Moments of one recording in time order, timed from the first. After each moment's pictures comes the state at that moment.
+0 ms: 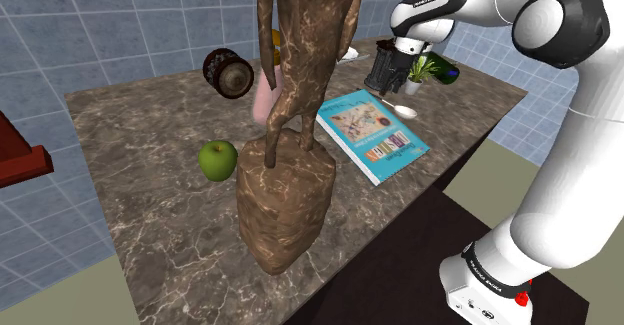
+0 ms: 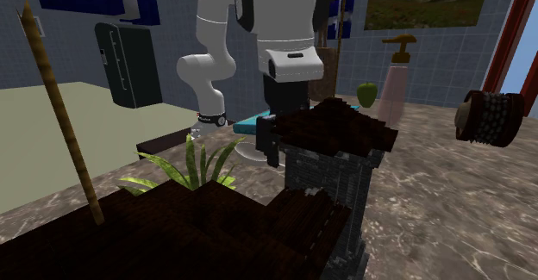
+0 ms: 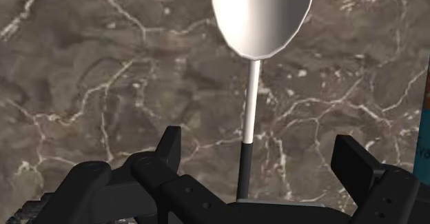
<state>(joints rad) -0.15 0.35 -0.36 -1.76 0.23 1.99 -0.62</state>
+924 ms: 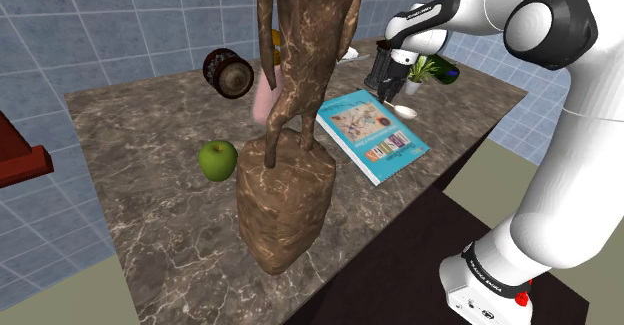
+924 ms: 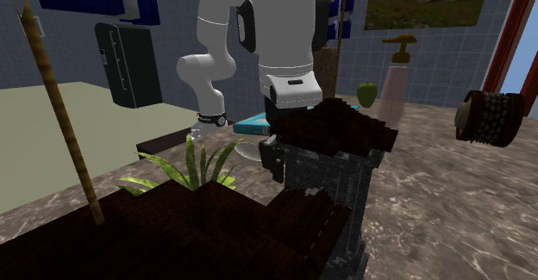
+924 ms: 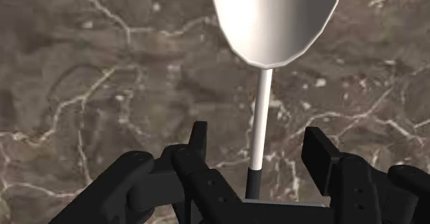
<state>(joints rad) -0.15 0.39 -0.35 -1.80 0.25 2.07 -0.64</state>
